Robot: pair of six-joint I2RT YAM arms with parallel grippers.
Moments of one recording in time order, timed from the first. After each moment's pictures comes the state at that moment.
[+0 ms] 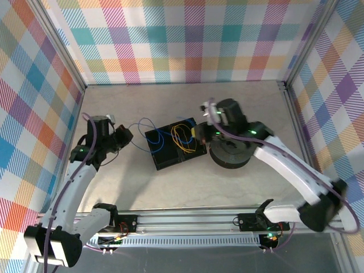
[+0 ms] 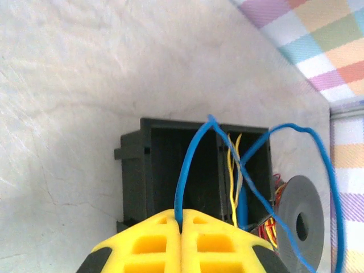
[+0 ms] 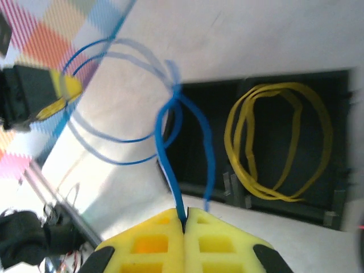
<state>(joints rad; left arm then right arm) -0.11 0.96 0.92 -0.63 0.22 -0.74 0.67 1.20 1.26 -0.65 -0.24 0.41</state>
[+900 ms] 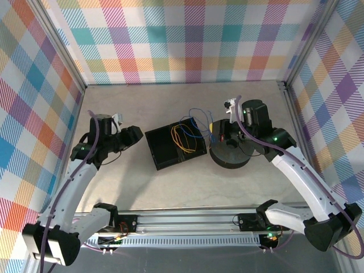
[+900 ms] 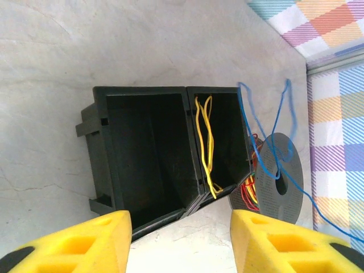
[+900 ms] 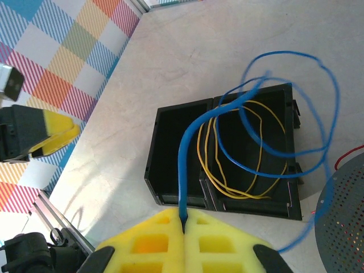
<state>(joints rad) -0.17 0.97 0.94 -0.66 0.33 -0.69 0.51 1.11 1.18 -0.64 -0.35 0.42</state>
